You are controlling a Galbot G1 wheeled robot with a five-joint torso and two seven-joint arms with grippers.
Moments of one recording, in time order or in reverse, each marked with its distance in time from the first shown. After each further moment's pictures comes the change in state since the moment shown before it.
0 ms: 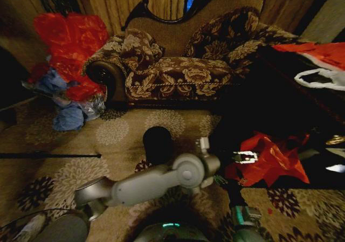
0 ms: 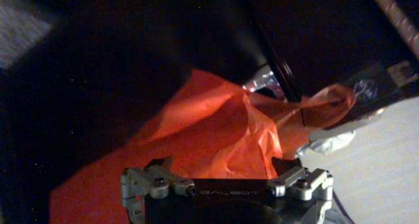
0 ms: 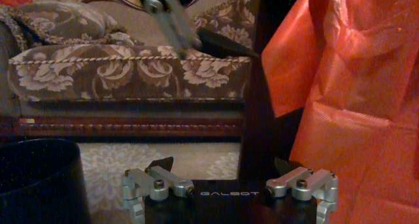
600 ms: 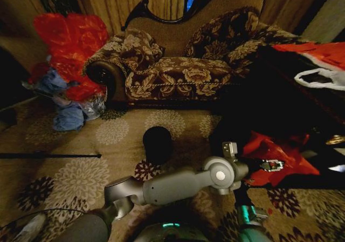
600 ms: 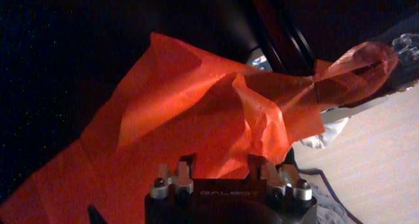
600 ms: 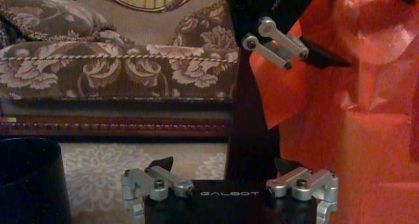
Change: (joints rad) left arm 0.000 -0.194 0.047 0.228 0.087 0.020 0.087; right arm 0.013 -0.007 0.038 -0.022 0.017 0.009 0.002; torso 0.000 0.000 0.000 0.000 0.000
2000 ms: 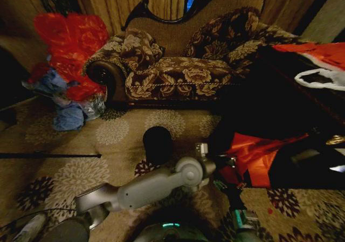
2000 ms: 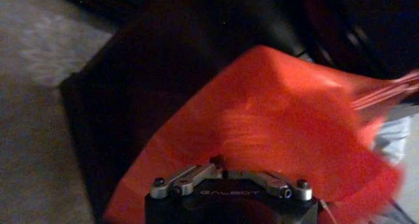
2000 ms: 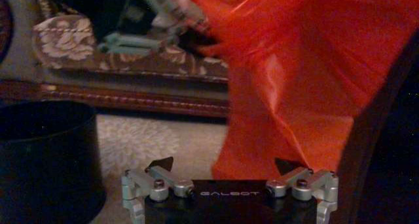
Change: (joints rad) left arm 0.130 0.358 -0.115 -0.206 0.050 0.098 0.011; right arm -0.029 -0.040 -0.053 -0.081 -0.060 0.054 -0.033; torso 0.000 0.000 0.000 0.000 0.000
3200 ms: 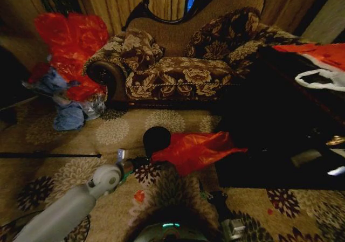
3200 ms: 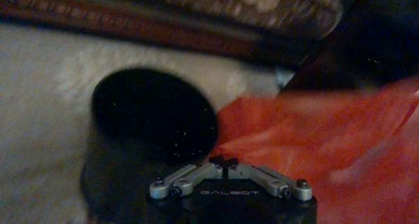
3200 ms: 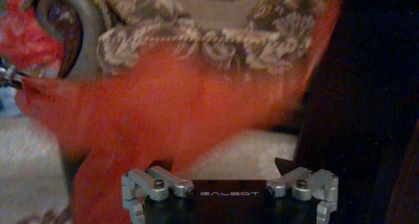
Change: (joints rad) left arm 0.548 0.500 -0.678 -0.118 0.382 0.115 0.329; right arm 0.002 -0.091 -0.099 0.013 0.004 0.023 -0.027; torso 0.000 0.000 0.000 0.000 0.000
